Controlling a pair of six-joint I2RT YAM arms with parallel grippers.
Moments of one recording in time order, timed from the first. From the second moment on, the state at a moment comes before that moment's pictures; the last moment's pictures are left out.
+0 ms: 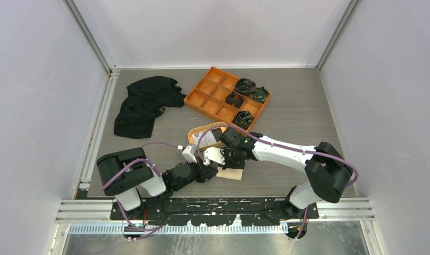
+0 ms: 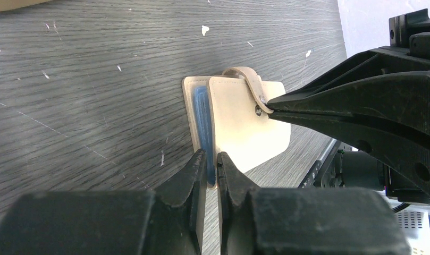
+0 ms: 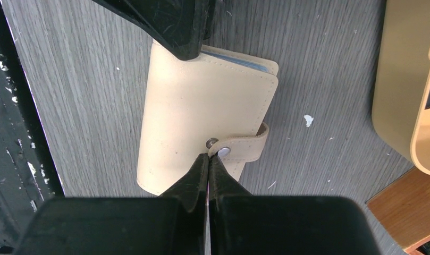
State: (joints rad) left arm -1.11 1.68 0.18 1.16 -0.22 -0.99; right arm 0.89 1.49 0.89 -0.63 -0.20 -0.73
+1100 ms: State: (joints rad) left arm -1.11 1.68 0.18 1.16 -0.21 -0.99; right arm 0.95 1.50 0.89 -0.65 -0.15 -0.75
